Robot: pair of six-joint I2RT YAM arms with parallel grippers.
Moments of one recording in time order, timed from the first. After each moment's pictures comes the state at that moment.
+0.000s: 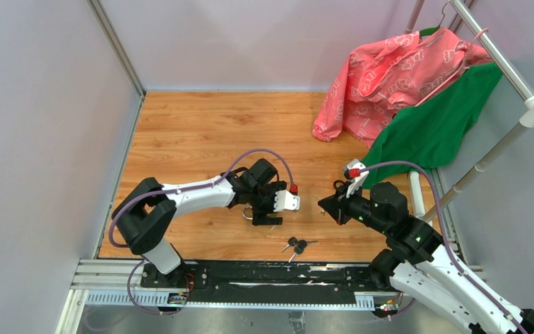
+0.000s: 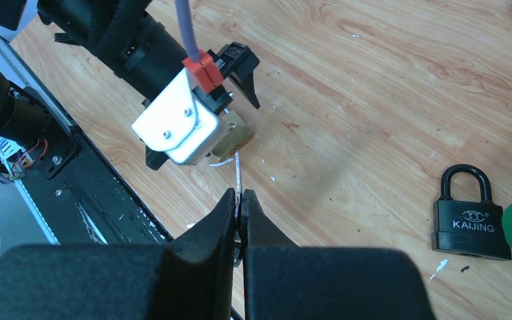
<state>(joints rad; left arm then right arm) -0.85 1.59 0.89 -0.32 0.38 0.76 0.74 0.50 0.61 -0.45 -0.11 0.23</state>
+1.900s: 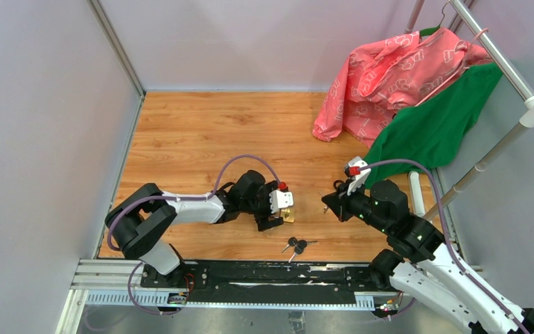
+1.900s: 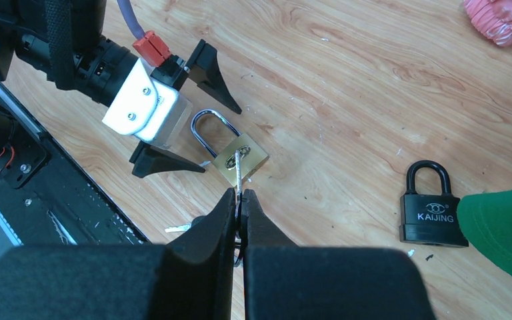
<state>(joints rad) -0.85 1.55 0.62 0.20 0.37 0.49 0.74 0.52 0.65 -0.48 -0.03 0.19</state>
